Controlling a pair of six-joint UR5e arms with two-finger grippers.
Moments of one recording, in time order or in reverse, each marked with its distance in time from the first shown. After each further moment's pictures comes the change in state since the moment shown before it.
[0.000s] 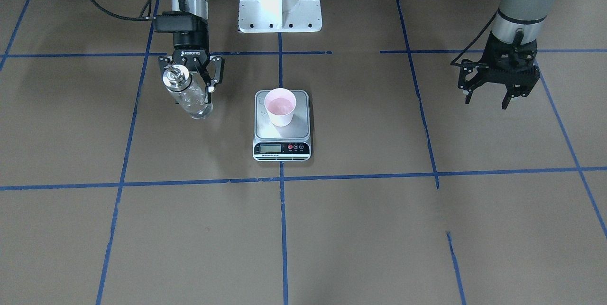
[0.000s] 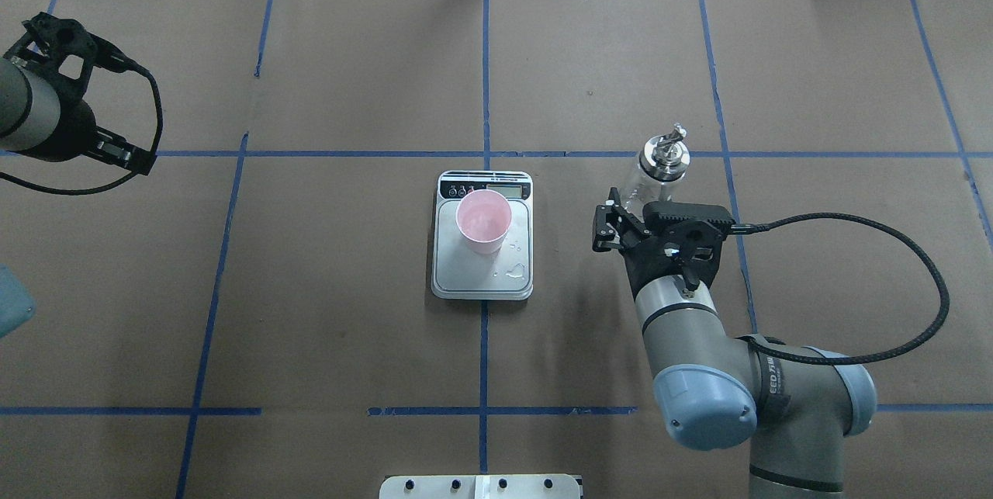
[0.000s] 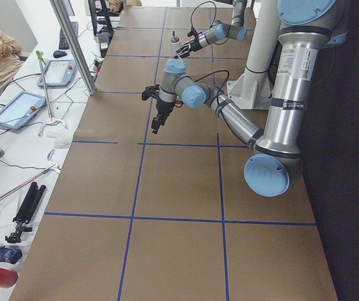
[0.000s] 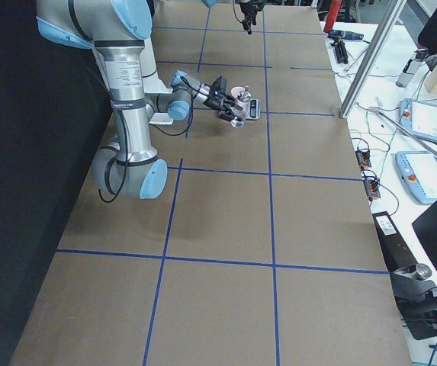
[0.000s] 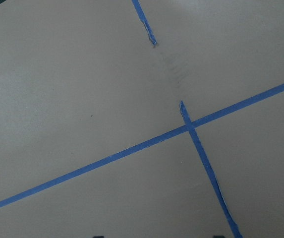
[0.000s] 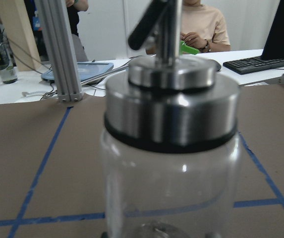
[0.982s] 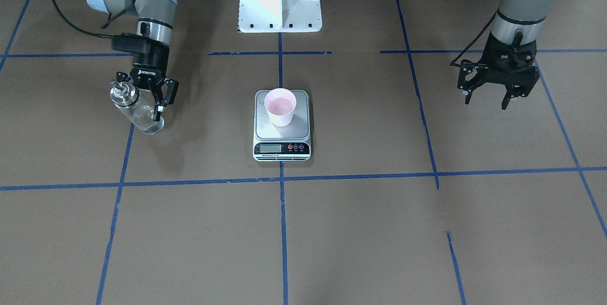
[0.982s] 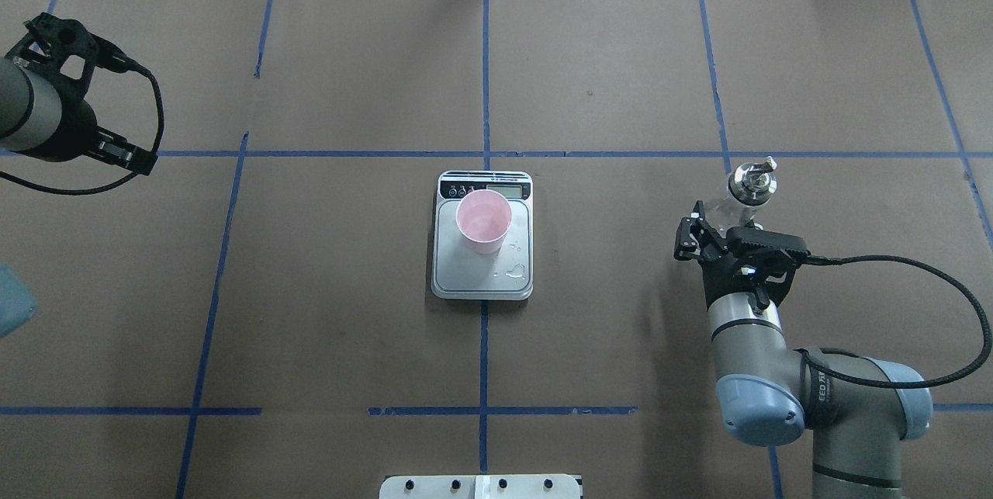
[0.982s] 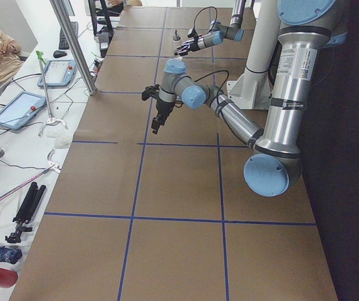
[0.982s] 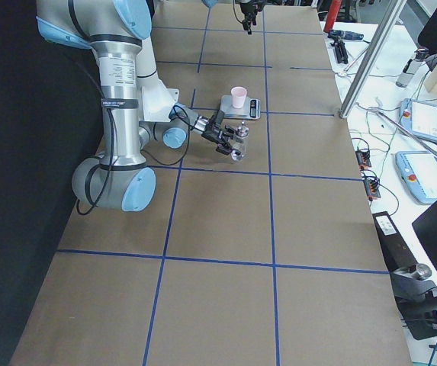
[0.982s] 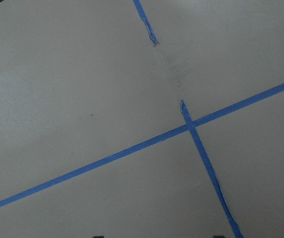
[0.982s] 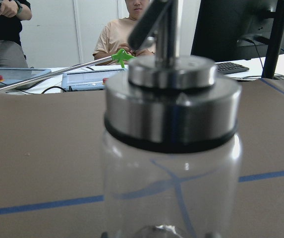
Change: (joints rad) left arm 0.001 -0.003 0.000 0.001 -0.001 0.000; right arm 0.000 -0.166 -0.106 0.040 -0.060 0.182
